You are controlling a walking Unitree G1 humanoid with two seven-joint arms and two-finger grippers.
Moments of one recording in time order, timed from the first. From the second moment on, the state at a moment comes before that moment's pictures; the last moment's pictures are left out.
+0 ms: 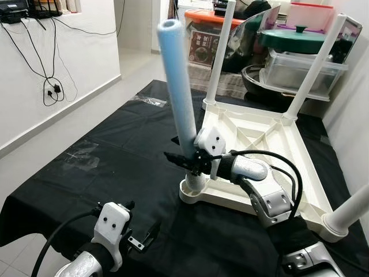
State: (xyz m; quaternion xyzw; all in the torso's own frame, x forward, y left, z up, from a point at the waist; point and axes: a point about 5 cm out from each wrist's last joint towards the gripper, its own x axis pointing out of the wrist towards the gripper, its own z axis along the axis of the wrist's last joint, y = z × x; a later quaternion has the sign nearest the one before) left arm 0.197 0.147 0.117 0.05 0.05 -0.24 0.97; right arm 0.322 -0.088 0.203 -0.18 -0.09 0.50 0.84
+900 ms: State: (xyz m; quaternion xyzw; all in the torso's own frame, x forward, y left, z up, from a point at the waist) left arm 0.197 0.149 0.118 0.05 0.05 -0.24 0.97; right arm 0.328 -0.062 0.198 -0.07 -0.03 0.53 0.84
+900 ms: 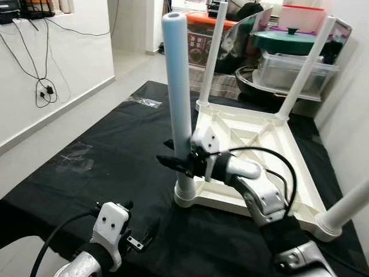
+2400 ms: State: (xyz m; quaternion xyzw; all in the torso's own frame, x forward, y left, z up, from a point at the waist) left arm 0.196 0.149 0.117 0.05 0.05 -0.23 0.97; right arm 0.310 -0.081 0.184 0.00 -0.06 0.57 0.82
